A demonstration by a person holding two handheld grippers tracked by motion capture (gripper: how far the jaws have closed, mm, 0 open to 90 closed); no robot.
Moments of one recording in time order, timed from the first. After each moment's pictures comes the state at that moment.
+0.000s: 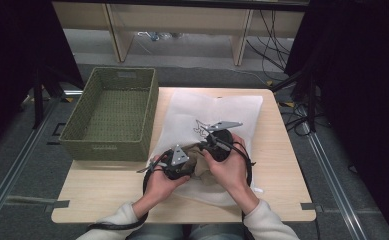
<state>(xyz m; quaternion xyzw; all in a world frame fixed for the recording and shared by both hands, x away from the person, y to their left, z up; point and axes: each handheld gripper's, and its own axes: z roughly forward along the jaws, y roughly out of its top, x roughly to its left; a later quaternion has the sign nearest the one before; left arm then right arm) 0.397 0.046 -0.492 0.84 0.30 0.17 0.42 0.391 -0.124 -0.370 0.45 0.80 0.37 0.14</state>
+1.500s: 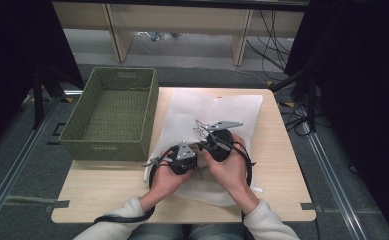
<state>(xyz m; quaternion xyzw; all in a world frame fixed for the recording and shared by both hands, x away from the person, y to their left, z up) 0.408 0.027 -0.480 0.82 0.30 0.15 0.45 0.390 -0.124 -0.368 0.44 0.80 0.38 0.14</state>
